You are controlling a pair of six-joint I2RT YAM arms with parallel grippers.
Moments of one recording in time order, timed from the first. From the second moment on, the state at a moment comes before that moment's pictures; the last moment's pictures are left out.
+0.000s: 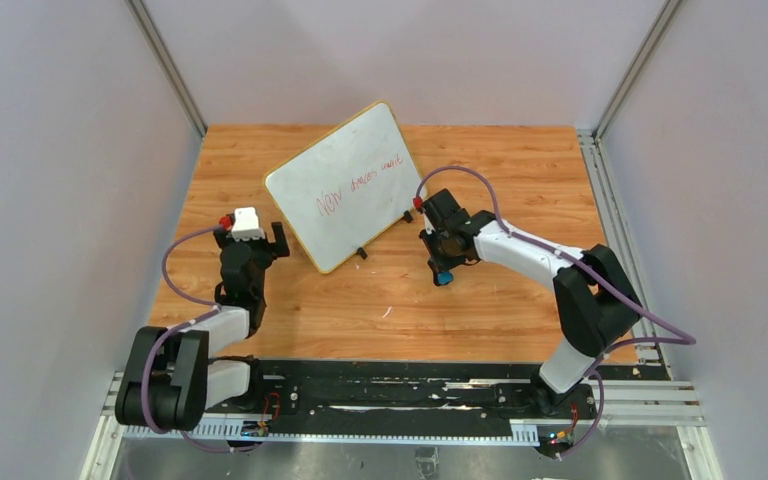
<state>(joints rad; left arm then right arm) -0.07 1.21 0.19 0.91 -0.22 -0.01 0.65 1.66 1.10 -0.56 0.09 0.15</state>
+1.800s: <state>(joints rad) 0.52 1.13 0.58 0.13 1.11 -0.06 0.64 1.49 1.08 -0.56 0.06 0.14</state>
